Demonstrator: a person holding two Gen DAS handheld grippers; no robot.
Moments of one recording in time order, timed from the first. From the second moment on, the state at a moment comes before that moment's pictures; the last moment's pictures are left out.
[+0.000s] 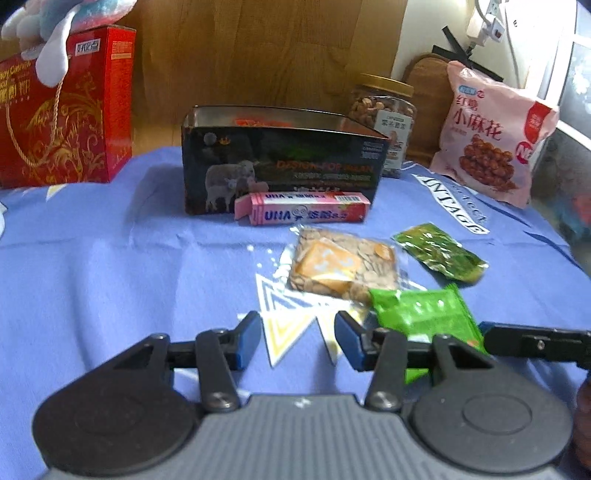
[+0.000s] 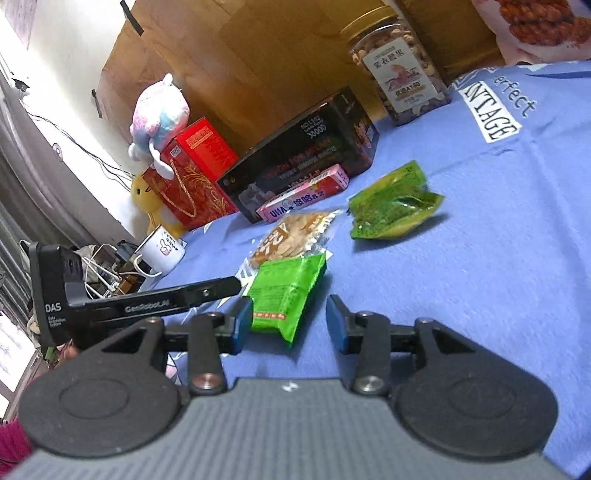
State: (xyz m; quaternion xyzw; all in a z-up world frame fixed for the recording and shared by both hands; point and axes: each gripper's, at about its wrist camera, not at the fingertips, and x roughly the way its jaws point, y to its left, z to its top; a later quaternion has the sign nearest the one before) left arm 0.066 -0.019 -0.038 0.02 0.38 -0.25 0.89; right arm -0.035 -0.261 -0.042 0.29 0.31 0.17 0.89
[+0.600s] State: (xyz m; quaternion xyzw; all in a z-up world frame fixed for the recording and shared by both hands) left arm 0.051 -0.021 -0.039 0.01 0.38 -0.29 0.88; right arm -0.035 -0.237 -0.035 0.22 0.31 0.13 0.91
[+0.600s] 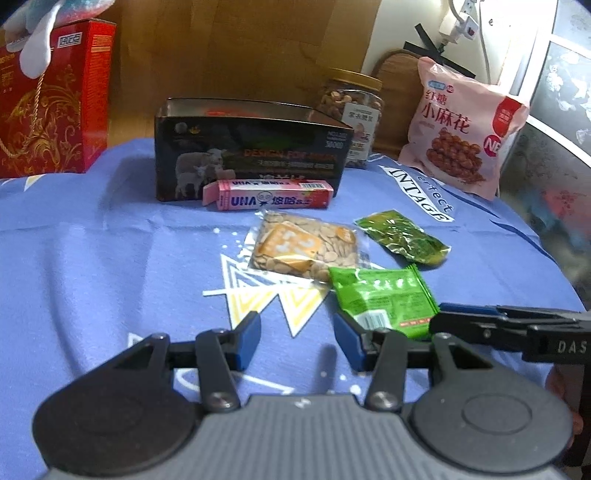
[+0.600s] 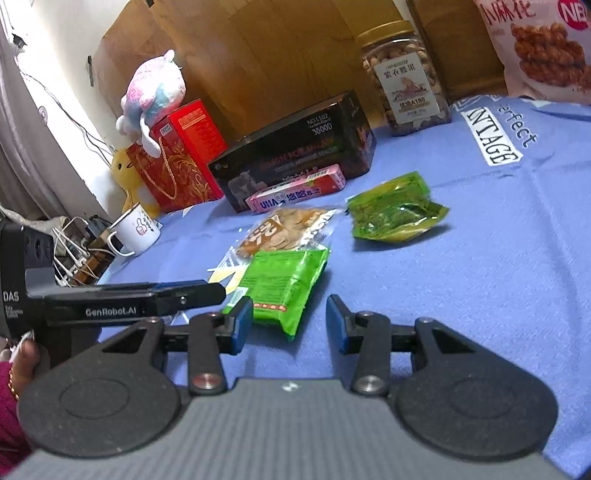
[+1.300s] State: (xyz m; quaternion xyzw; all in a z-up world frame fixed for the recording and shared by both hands) left arm 0.078 -0.023 -0.050 -0.13 0.44 -0.38 0.80; right arm -0.011 -0.246 -0.042 0.29 0.34 0.16 0.88
